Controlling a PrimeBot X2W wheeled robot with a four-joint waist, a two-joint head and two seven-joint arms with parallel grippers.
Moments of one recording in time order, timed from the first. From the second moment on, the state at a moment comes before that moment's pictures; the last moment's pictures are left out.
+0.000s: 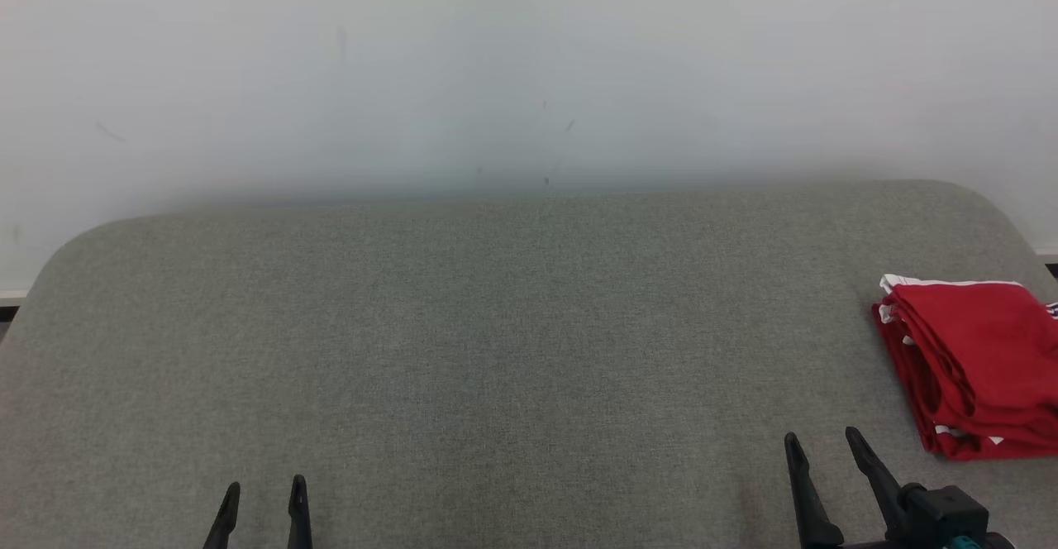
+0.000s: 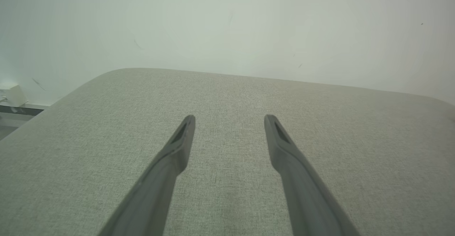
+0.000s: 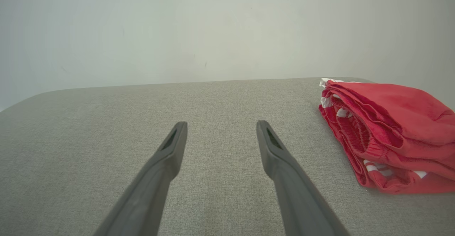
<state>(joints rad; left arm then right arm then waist) 0.06 0.05 0.04 0.25 -0.17 -0.11 -0.26 0.04 -0.10 0.04 0.21 0.17 0.13 -0.17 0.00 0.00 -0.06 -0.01</state>
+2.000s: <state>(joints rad) 0.01 0.04 0.07 0.28 -0.83 -0.11 -0.09 0.00 -0.08 -0.02 0.25 0.81 0.13 -0.03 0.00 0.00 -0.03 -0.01</state>
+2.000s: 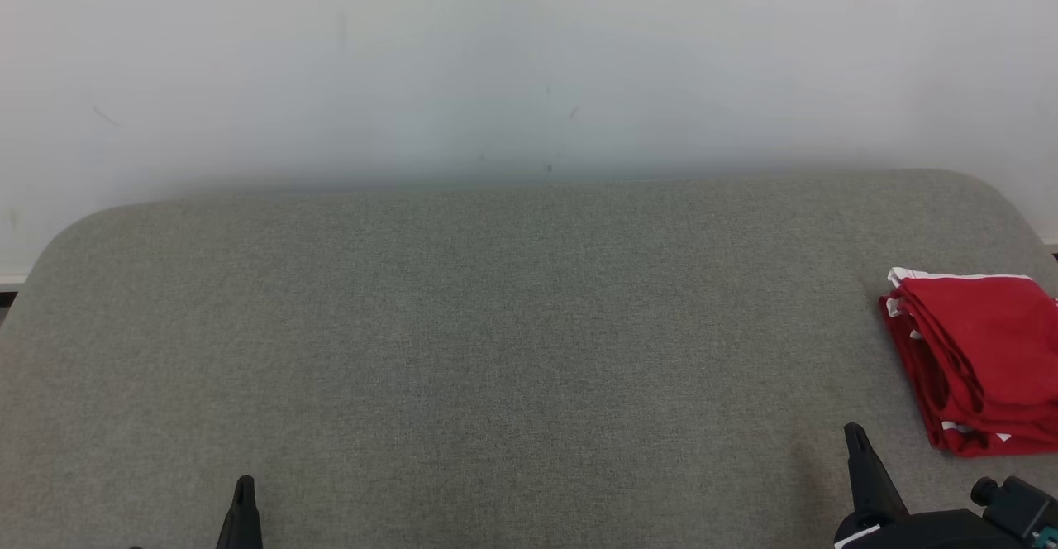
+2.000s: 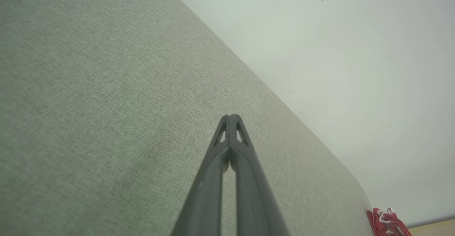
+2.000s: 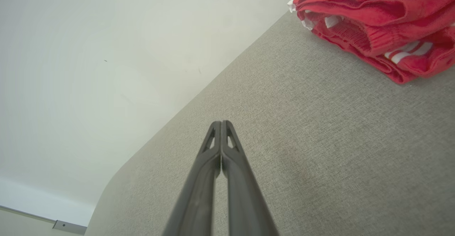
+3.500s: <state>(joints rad) -0.06 0.05 0.10 0.26 -1.30 -0.12 0.04 -0.06 -0.06 -0.08 0.25 1.30 0.13 0.05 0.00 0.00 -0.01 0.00</state>
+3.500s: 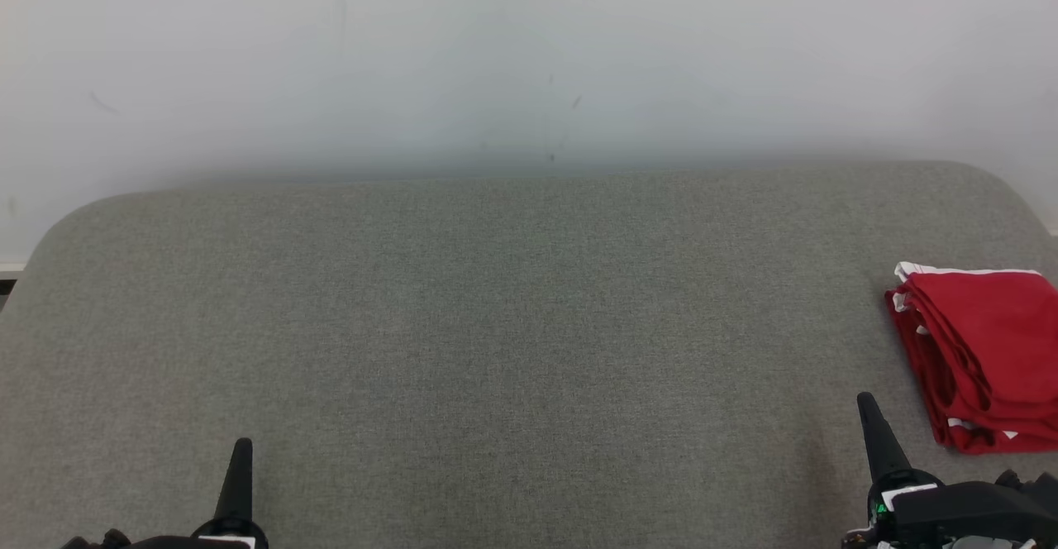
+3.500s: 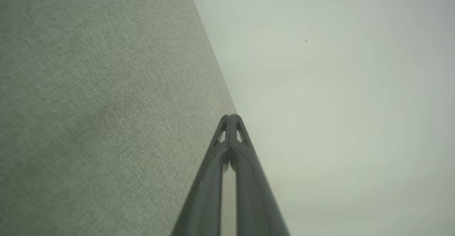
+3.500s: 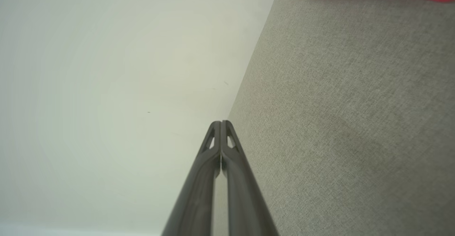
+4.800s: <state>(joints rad) -0.10 0.05 0.11 0.25 -1.59 -0.13 0.11 -0.10 -0.05 -0.11 0.25 1.59 0.13 0.11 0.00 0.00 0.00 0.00</state>
